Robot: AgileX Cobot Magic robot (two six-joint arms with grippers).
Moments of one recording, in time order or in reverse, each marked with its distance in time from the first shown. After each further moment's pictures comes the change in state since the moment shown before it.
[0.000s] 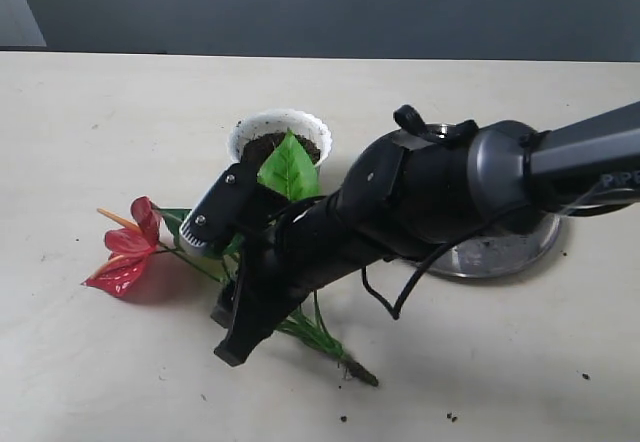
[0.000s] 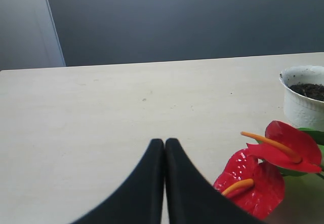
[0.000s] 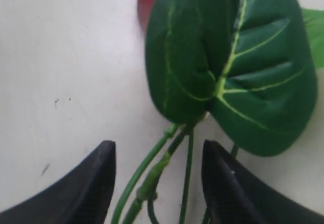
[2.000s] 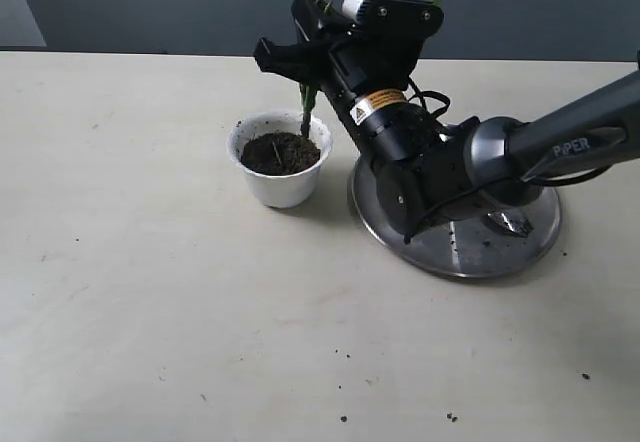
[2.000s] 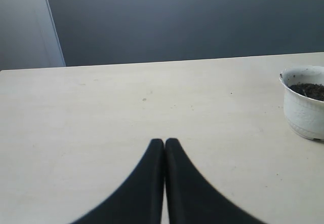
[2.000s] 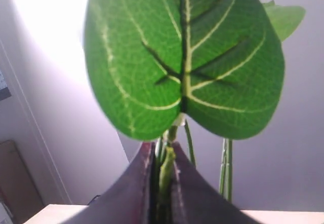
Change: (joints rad) left arm 0.000 0.000 0.000 0.000 0.000 0.000; right arm -0.180 0.152 -0.017 -0.853 -1.495 1.541
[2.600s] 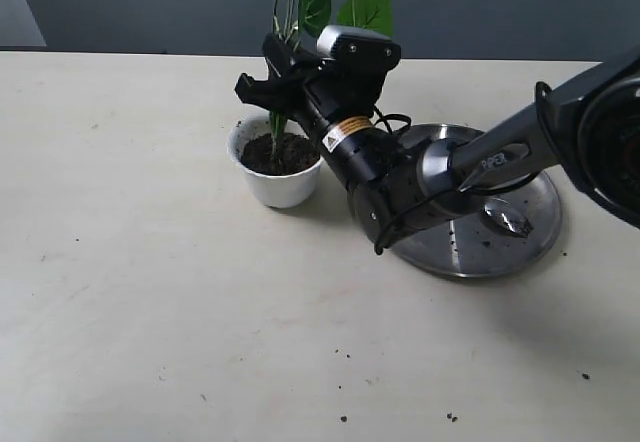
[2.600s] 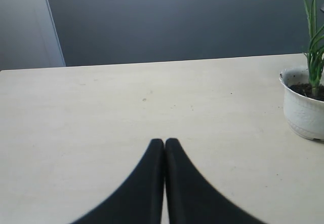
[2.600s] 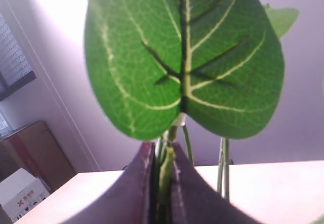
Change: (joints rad) left arm 0.000 0.000 0.000 0.000 0.000 0.000; right arm -0.005 0.178 -0.110 -0.099 -0.009 0.153
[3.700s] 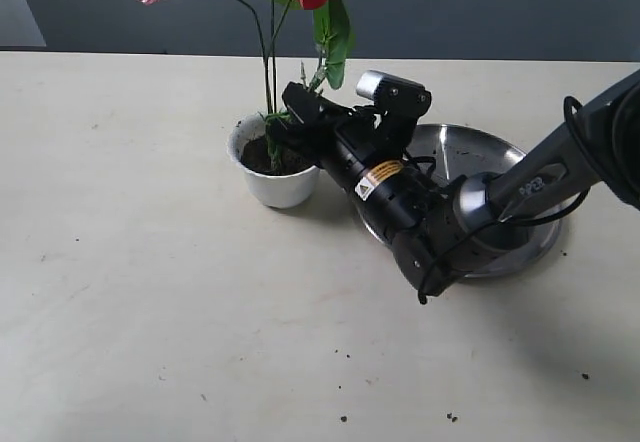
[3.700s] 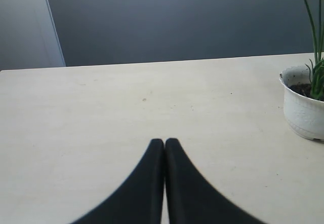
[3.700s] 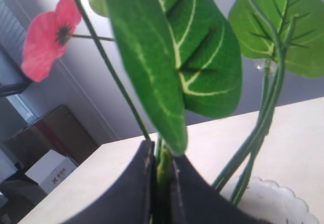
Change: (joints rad) left arm 0.000 0.000 0.000 0.000 0.000 0.000; right arm -0.002 -0.047 0.233 -0.070 -0.087 0.180
